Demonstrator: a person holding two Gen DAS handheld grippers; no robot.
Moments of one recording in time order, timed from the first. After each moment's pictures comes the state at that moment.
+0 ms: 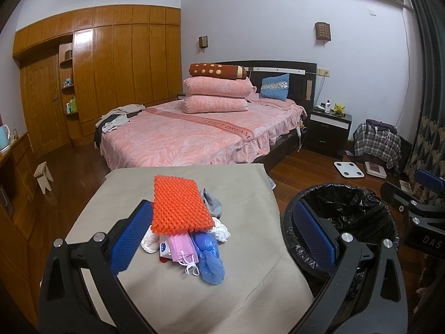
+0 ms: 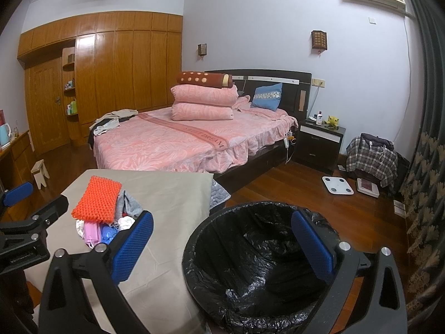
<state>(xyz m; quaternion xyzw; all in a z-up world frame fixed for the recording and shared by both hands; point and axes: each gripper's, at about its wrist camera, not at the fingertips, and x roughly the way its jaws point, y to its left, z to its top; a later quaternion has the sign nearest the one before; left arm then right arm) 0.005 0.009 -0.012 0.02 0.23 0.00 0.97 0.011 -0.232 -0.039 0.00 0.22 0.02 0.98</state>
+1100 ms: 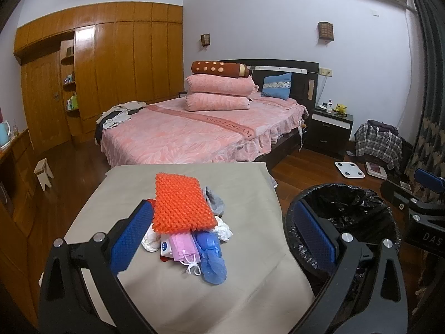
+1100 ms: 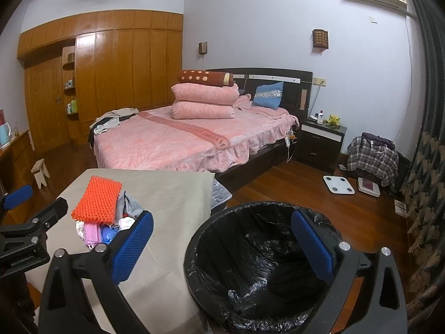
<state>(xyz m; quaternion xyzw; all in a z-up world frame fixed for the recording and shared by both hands) 0.007 0.014 -0.015 0.01 0.23 0.00 0.97 0.021 -0.222 -0.049 0.00 0.22 0.02 0.97</state>
